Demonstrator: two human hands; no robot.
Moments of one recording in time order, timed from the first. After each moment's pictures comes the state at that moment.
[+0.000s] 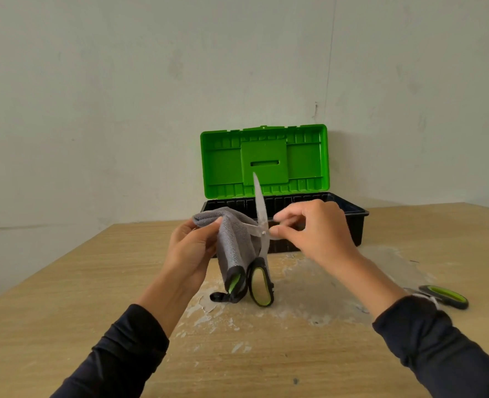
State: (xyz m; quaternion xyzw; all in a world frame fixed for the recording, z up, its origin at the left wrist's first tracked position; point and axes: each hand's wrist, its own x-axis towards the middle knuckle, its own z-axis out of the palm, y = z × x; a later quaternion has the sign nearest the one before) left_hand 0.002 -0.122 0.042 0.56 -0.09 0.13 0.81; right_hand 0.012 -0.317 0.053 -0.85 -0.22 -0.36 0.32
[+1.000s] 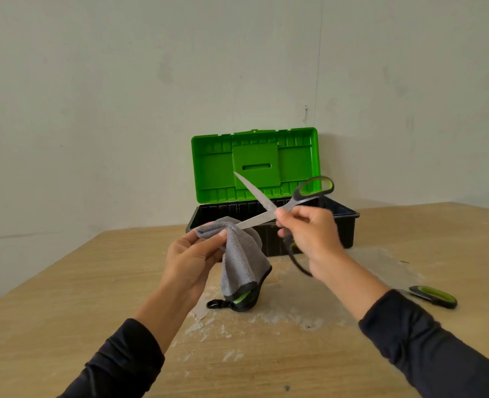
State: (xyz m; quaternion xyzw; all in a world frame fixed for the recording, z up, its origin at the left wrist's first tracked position) left_hand 0.004 -0.129 0.033 0.53 -0.09 0.10 0.84; right_hand 0.016 -0.309 0.051 -0.71 -0.04 -0.22 0.67
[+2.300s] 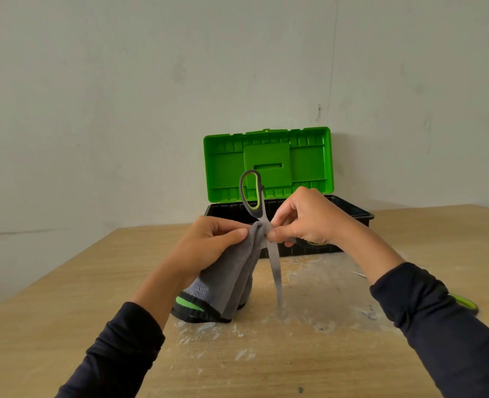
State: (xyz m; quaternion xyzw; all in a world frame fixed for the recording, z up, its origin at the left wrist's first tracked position) left_hand -0.004 -0.119 0.062 0.81 -0.19 0.11 0.54; right_hand 0.023 -0.317 0.094 -0.88 -0.30 -0.12 0.34
